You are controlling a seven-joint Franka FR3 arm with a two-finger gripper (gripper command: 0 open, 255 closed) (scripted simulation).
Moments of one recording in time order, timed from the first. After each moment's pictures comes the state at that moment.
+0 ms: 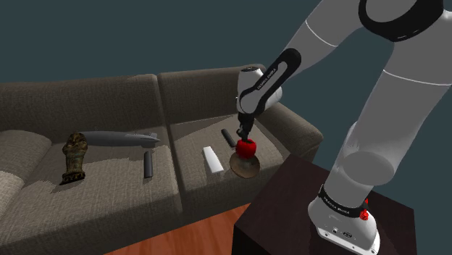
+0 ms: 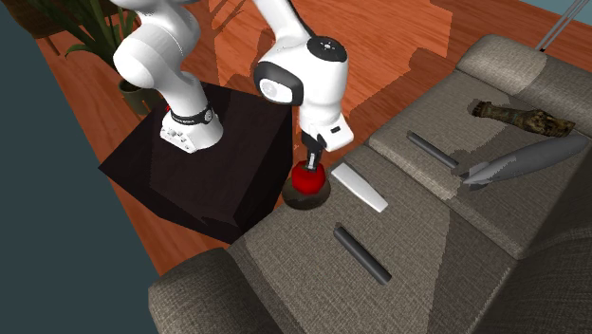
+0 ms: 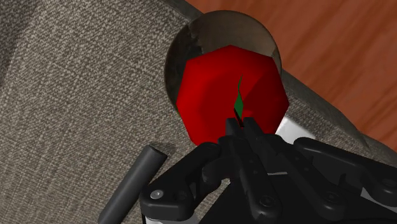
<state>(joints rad) 0.04 -0.03 -0.18 -2.60 -0.11 2.58 -0.16</state>
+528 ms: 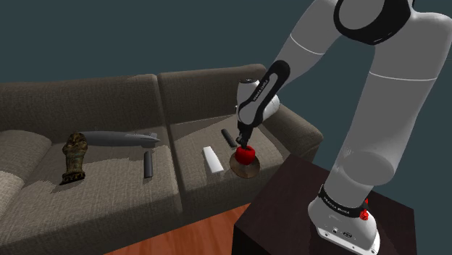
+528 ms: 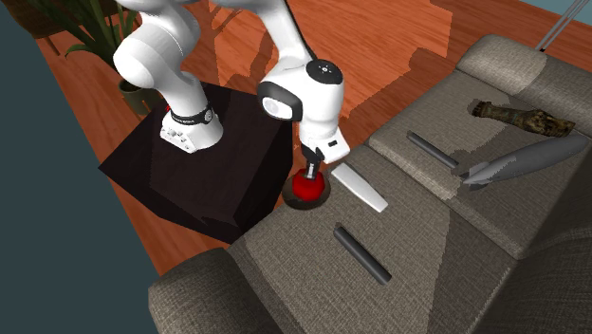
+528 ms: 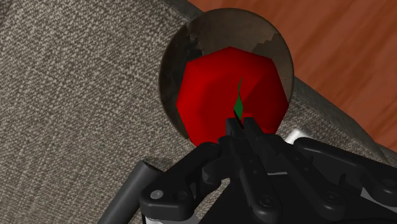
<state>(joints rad) 0.04 0.09 -0.18 -2.61 -0.09 2.71 -0.17</state>
